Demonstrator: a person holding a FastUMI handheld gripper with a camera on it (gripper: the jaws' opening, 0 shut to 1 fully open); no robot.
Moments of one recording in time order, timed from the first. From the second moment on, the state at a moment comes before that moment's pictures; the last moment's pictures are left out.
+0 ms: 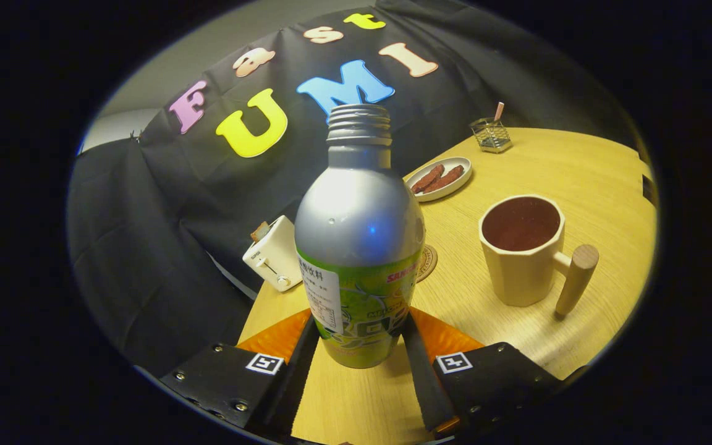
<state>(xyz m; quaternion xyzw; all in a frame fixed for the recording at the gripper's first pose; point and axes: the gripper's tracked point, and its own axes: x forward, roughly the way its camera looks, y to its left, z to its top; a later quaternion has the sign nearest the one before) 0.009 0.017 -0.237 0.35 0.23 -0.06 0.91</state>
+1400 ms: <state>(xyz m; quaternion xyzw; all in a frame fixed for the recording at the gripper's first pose) 0.013 0.017 -0.242 0.63 0.22 -0.07 0.74</state>
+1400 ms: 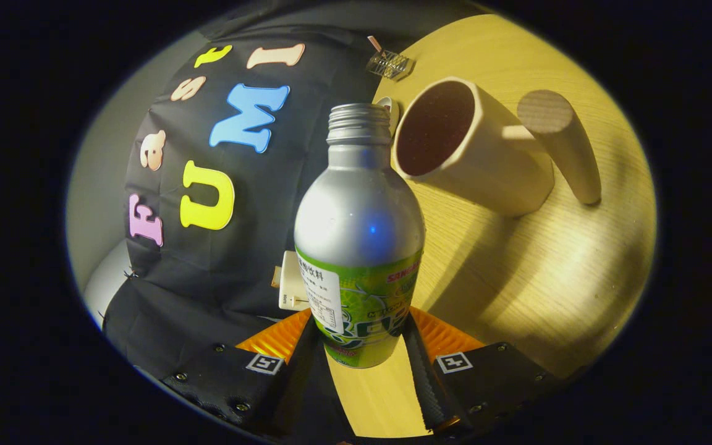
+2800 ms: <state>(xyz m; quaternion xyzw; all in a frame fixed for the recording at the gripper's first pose) 0.032 0.031 -0.211 0.77 0.21 -0.03 0.60</state>
